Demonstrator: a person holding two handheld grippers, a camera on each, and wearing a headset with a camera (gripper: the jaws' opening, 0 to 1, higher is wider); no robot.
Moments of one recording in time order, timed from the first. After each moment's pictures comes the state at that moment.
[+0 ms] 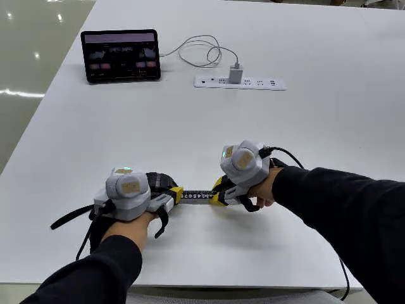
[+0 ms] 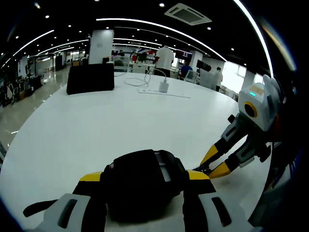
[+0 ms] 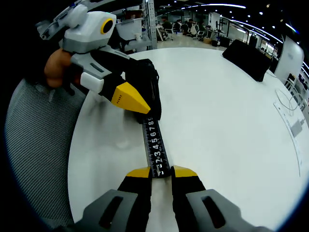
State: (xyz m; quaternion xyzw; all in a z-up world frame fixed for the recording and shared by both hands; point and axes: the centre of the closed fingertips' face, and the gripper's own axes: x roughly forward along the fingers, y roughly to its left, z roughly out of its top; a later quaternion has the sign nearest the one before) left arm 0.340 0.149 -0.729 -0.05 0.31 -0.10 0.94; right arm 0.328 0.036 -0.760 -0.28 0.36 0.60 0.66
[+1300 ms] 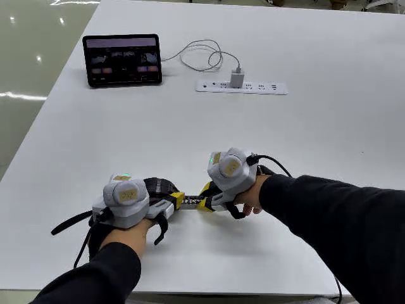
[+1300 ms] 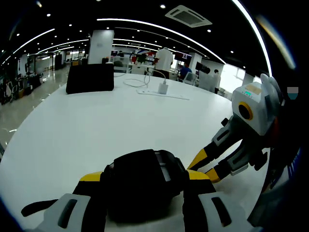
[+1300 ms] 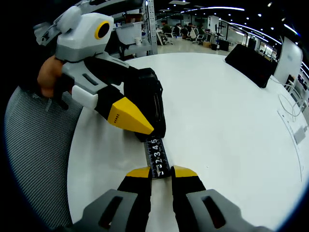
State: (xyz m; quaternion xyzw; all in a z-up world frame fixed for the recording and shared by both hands) left arm 0.339 0.150 -0.727 -0.06 0.31 -0.10 0.94; right arm 0.327 0.067 -0.761 -0.27 0.35 0.60 0.67
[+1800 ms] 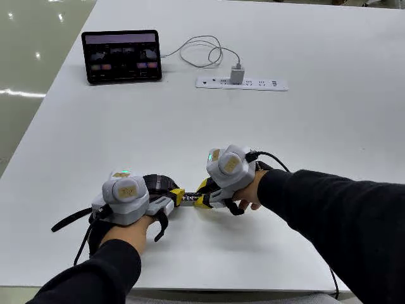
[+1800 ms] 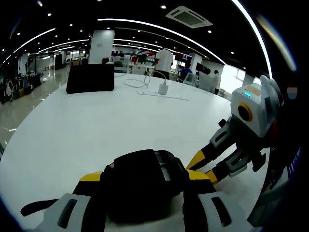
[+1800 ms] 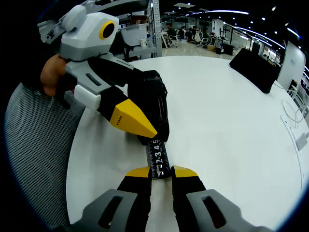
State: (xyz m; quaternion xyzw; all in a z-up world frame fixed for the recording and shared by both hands) left arm 0.340 0.150 -0.727 -0.07 0.30 -0.10 0.94; right arm 0.326 0.073 -0.760 -0.27 0.33 0.62 0.66
